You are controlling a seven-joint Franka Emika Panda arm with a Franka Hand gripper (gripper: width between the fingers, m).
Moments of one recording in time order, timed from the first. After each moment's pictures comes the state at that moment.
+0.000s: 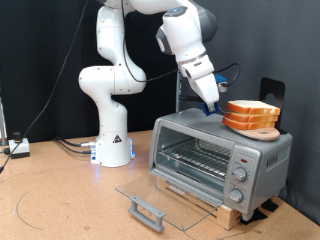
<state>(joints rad) -0.17 -0.49 0.45 -2.57 0.76 2.22 -0.68</state>
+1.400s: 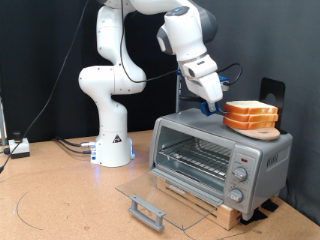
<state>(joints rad) -0.17 -0.50 0.49 -2.56 0.69 2.23 -0.74</state>
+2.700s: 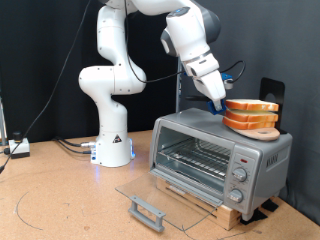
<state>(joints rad) -0.19 -0.50 0.51 -2.57 0.80 2.31 -0.70</state>
